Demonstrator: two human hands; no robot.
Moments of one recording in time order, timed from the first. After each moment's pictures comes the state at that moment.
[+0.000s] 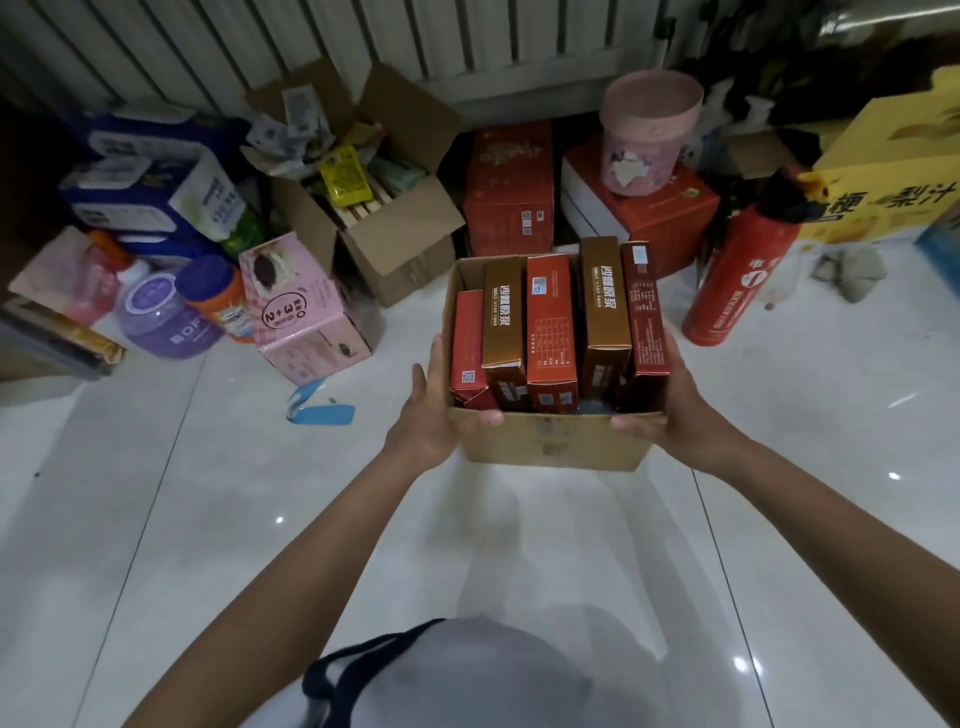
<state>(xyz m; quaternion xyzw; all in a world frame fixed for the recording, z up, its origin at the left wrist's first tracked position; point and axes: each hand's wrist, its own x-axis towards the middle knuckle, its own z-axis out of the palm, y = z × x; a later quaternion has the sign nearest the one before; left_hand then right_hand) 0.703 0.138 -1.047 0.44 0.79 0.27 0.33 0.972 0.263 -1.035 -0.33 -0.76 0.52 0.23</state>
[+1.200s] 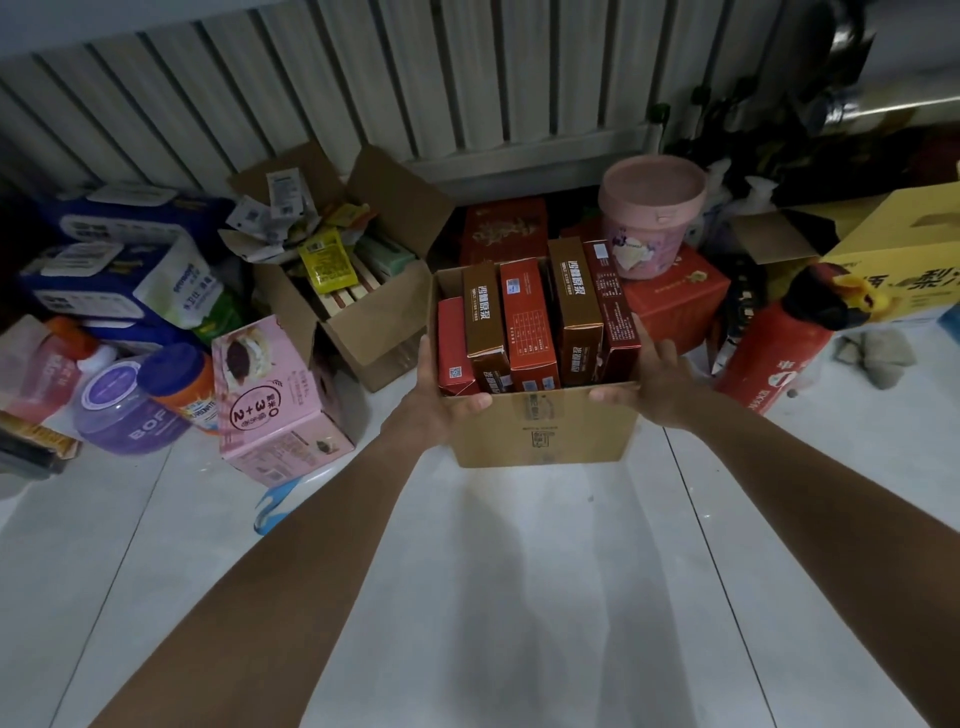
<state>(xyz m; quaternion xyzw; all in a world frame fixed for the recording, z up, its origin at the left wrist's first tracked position) 0.623 0.286 -1.060 0.45 0.70 0.39 0.39 0.886 0.415 -1.037 -0.53 -0.78 0.33 0.03</state>
